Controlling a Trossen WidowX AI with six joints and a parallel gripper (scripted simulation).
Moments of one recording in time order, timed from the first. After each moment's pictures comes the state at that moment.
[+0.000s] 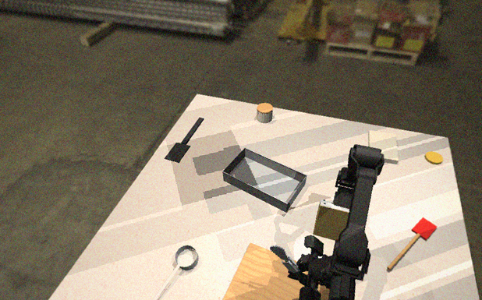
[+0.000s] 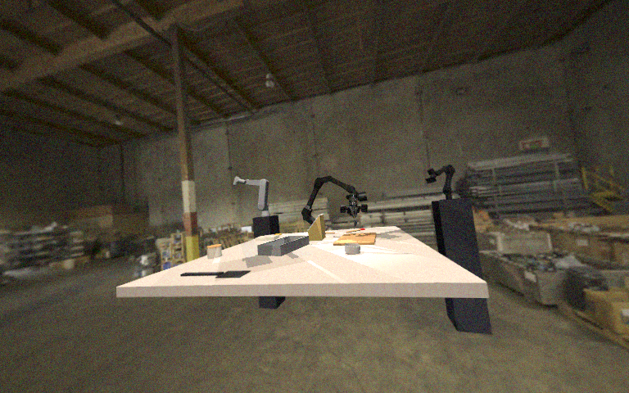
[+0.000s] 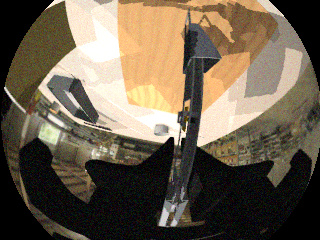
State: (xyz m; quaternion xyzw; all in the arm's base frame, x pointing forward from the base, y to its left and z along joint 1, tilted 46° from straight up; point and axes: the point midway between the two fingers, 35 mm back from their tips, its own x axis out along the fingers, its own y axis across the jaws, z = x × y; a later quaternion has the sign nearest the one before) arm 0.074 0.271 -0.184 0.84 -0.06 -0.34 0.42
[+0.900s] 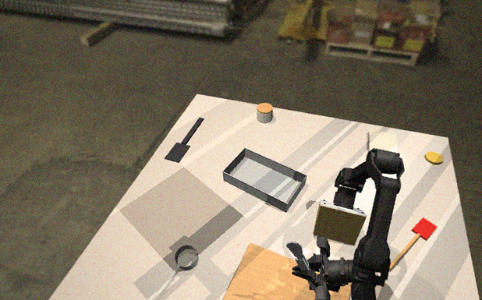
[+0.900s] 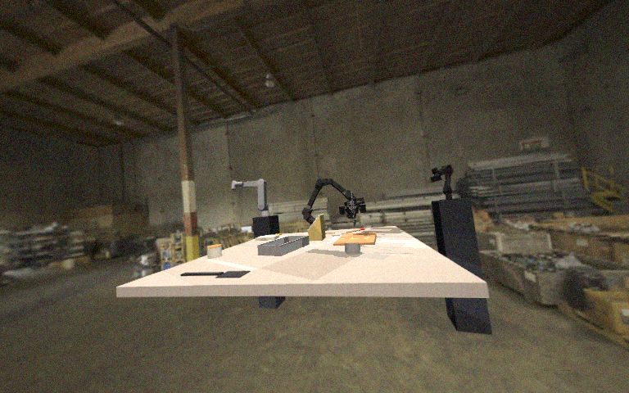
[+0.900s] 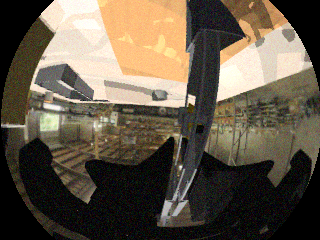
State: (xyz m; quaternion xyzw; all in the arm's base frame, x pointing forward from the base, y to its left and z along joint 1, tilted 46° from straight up) arm 0.057 0.273 -0.173 0.90 0.05 -0.17 0.40
